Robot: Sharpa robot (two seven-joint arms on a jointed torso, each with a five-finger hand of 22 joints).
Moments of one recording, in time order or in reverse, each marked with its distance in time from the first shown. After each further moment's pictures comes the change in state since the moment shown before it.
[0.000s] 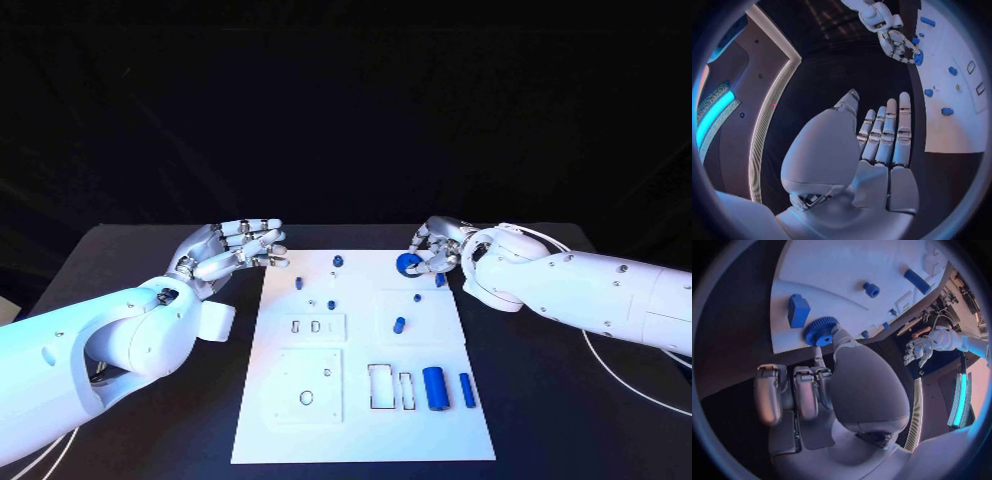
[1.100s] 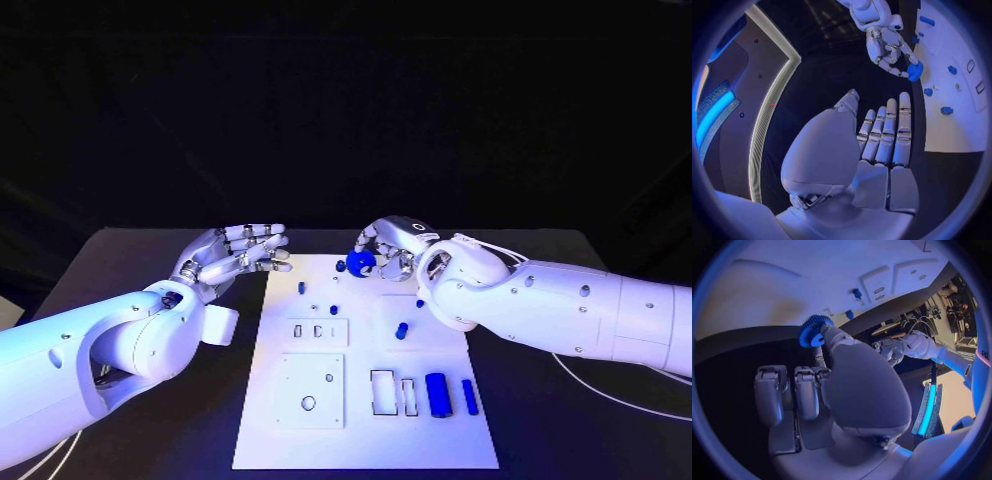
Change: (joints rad) left arm 0.000 0.006 0.000 -0.007 0.000 0.001 -0.003; left_hand 0.000 0.000 0.000 0.000 0.000 0.000 0.000 0.000 0.000 0.000 0.000 0.000 0.000 0.000 0.000 0.004 0.001 0.000 0.000 0.000 0.004 0.001; right arm 0.004 0.103 -0.002 0.130 -0.187 -0.176 0.044; right_hand 0.051 -0.013 0.210 -0.054 0.002 0.054 -0.011 0.014 -0.001 0.000 -0.025 0.000 0.000 -0.003 -0.025 0.000 0.000 -0.016 -0.002 -0.020 0.025 0.000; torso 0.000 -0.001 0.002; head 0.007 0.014
